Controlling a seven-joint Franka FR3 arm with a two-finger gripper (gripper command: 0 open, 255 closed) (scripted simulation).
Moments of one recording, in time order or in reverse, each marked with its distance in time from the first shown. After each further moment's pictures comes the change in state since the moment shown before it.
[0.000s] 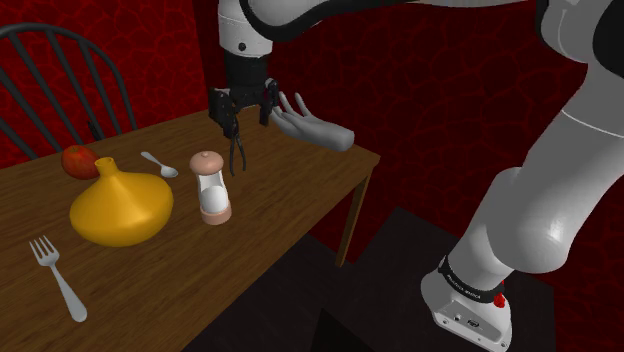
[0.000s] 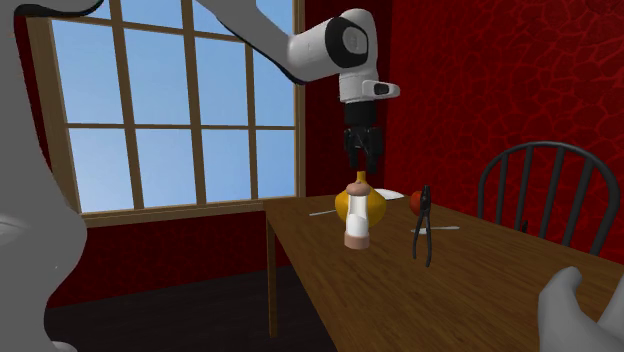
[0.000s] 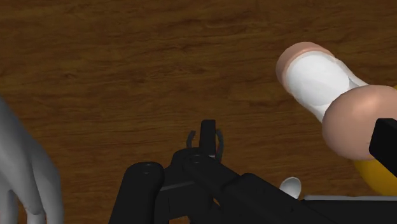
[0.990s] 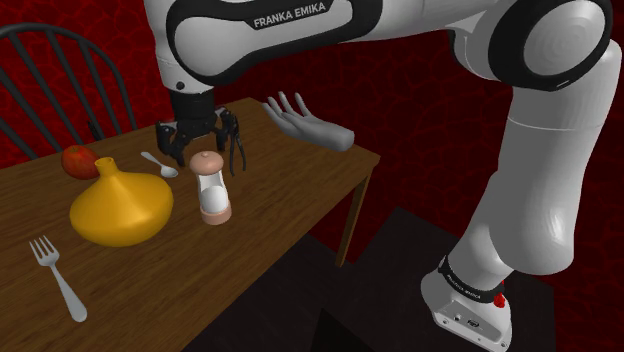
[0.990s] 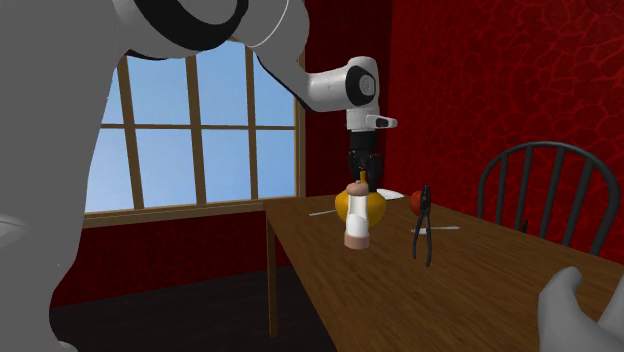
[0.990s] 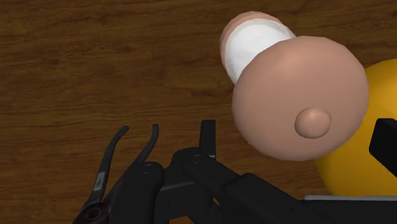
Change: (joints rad) arm 0.084 0.327 0.042 0.257 -0.107 0.027 0.131
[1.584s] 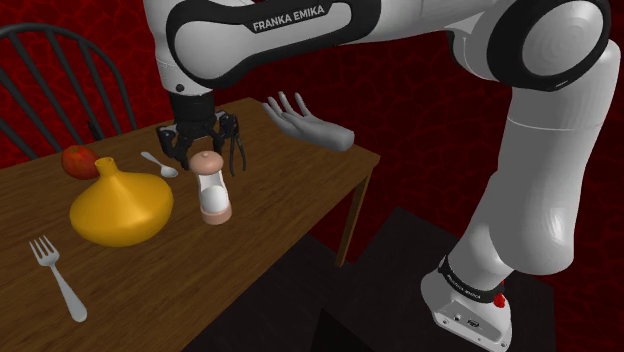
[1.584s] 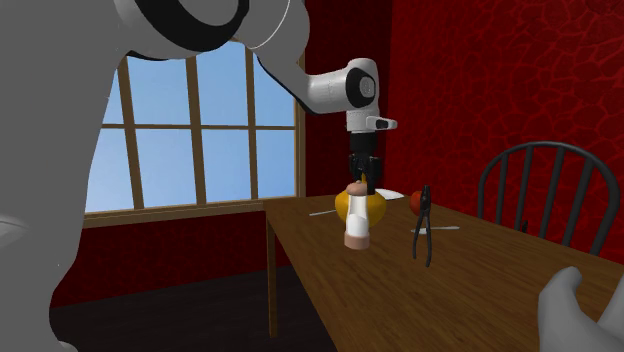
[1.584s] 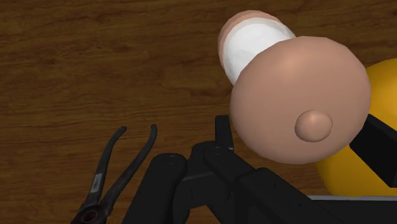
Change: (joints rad) arm 0.001 0.004 0.000 -0.004 -0.002 0.011 0.003
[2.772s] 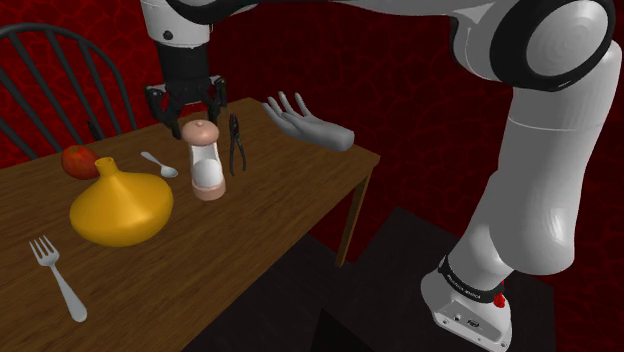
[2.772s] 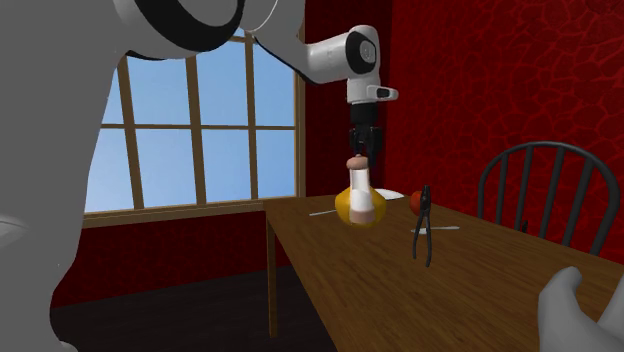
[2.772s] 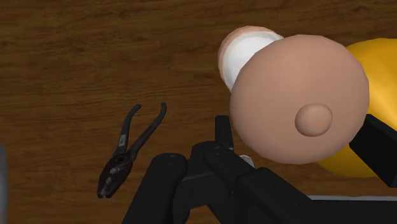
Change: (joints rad) arm 0.011 -0.003 0.006 0.189 0.006 -0.195 -0.010
